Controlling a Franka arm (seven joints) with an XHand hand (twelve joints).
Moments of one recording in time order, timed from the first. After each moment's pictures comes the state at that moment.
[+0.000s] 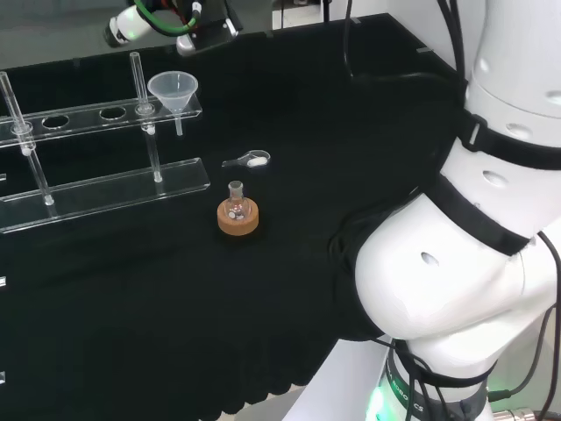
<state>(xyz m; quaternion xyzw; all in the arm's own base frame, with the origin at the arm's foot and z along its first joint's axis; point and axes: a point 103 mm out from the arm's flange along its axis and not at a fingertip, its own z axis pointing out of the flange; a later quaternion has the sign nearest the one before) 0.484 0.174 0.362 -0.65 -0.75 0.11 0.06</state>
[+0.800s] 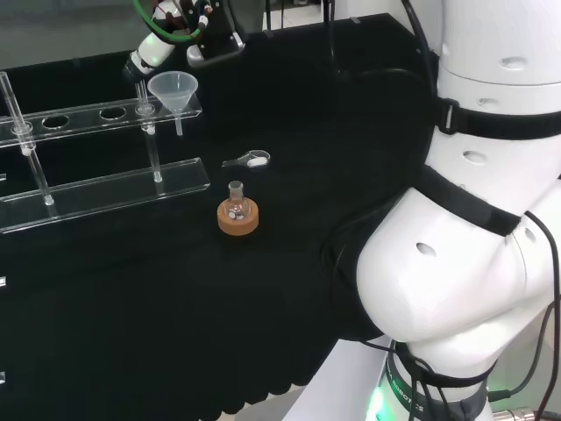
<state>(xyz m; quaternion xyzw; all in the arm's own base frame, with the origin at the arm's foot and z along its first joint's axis) 0.510 0.154 0.321 -0.66 -0.73 0.18 0.10</state>
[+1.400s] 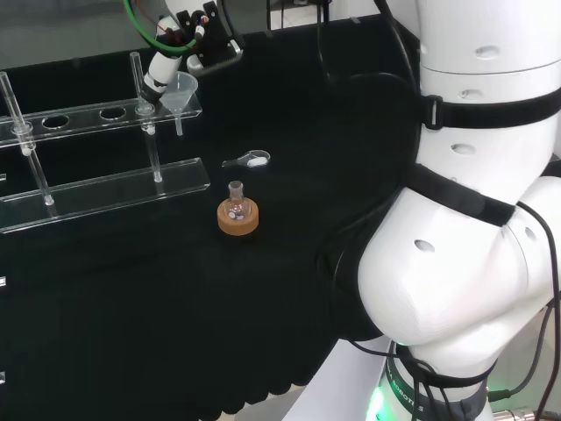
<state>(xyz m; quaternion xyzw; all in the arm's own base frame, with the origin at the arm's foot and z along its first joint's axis) 0.521 0.150 0.298 -0.65 -0.72 0.22 0.10</state>
